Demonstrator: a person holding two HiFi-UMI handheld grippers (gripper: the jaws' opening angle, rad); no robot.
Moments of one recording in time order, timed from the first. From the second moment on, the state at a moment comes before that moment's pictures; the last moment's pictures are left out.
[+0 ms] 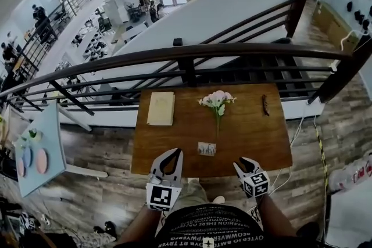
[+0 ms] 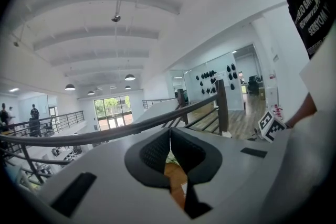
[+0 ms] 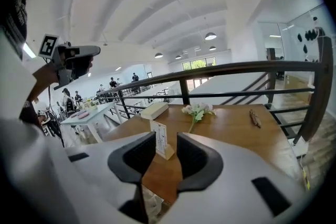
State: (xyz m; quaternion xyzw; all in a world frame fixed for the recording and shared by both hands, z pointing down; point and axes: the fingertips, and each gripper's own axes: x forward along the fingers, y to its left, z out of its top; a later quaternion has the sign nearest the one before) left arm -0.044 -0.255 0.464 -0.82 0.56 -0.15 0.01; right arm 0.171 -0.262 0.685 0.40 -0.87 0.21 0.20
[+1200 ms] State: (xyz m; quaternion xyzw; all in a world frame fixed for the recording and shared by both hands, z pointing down) left arm -0.132 -0.358 0.499 -0.82 0.54 -0.18 -0.03; right arm 0.064 -0.332 0.854 0.32 -0.84 0.32 0.31
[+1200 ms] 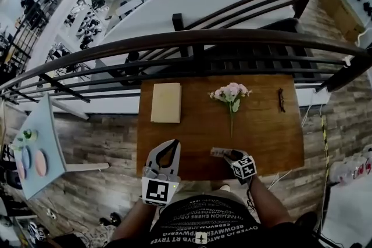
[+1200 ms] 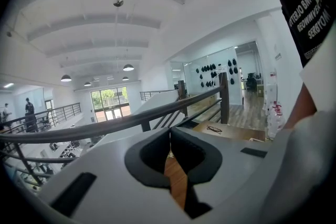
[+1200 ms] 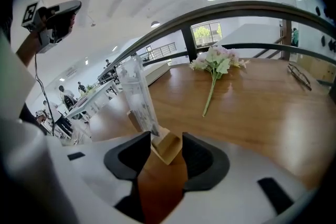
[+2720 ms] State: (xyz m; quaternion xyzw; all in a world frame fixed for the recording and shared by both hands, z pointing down) left arm -0.078 -0.286 0.486 -0.81 0.57 -0.15 -0.02; right arm 0.109 -0.326 0.712 0.32 -0.87 0.28 0.24
